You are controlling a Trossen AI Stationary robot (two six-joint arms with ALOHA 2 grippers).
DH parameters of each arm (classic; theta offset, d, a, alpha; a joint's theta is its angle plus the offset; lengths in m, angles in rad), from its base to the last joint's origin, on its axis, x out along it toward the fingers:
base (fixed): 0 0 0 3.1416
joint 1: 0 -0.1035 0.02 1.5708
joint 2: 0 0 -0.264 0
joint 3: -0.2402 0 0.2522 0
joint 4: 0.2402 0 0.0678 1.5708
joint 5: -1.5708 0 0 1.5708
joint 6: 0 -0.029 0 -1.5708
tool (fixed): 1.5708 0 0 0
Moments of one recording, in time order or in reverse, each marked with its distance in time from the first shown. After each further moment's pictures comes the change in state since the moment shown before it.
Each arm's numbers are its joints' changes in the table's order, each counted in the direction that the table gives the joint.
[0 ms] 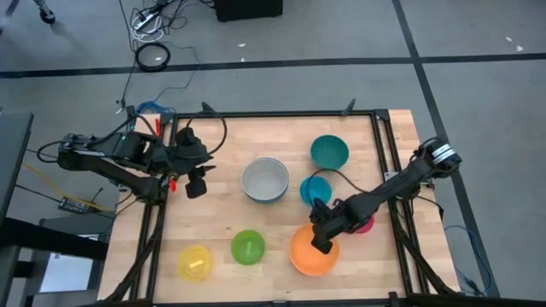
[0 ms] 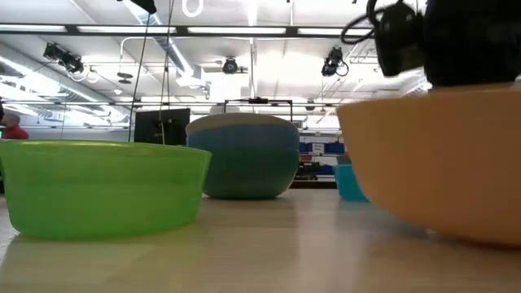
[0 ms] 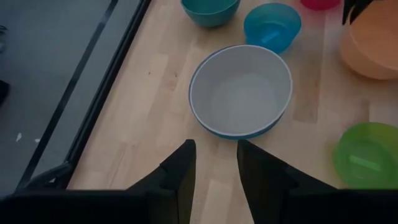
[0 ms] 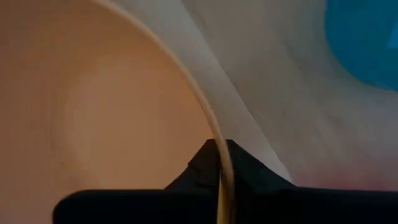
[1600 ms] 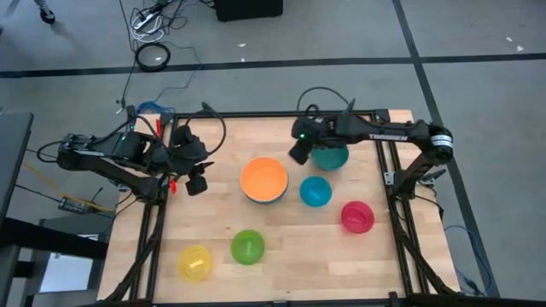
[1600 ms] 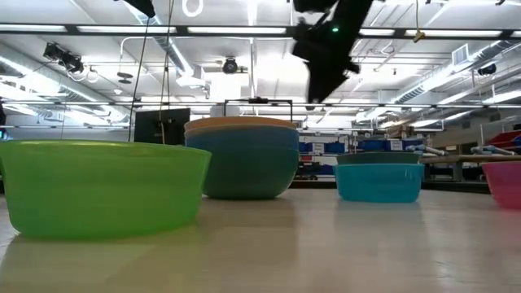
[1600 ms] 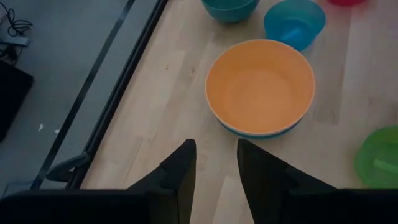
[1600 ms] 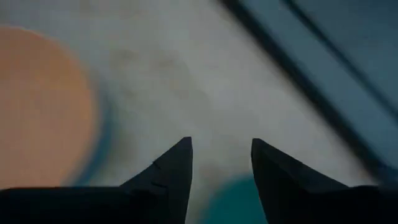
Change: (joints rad) left arm 0.000 0.000 0.000 0.033 0.063 0.027; right arm 0.690 -0.006 -0.390 0.212 -0.304 0.695
